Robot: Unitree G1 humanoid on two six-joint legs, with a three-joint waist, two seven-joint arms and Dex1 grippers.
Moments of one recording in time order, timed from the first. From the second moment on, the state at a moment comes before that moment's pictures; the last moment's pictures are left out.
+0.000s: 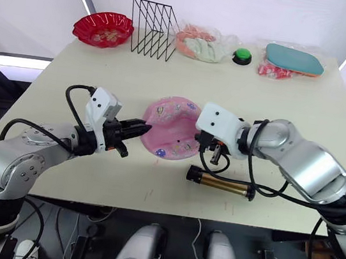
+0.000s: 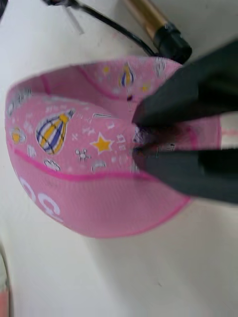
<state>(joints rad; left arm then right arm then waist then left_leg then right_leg) -0.25 0.73 0.11 -0.50 -0.66 0.94 -0.50 -0.85 -0.76 0.57 -0.53 0.43 1.06 0.64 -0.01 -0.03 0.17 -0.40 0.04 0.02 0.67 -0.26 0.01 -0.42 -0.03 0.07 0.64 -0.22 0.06</state>
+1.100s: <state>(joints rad) -0.24 0.70 0.12 -0.50 -0.65 0.93 -0.48 -0.91 -0.60 0.75 -0.37 0.06 0.96 0.80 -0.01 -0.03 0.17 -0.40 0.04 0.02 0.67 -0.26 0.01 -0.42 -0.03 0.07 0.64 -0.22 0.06</state>
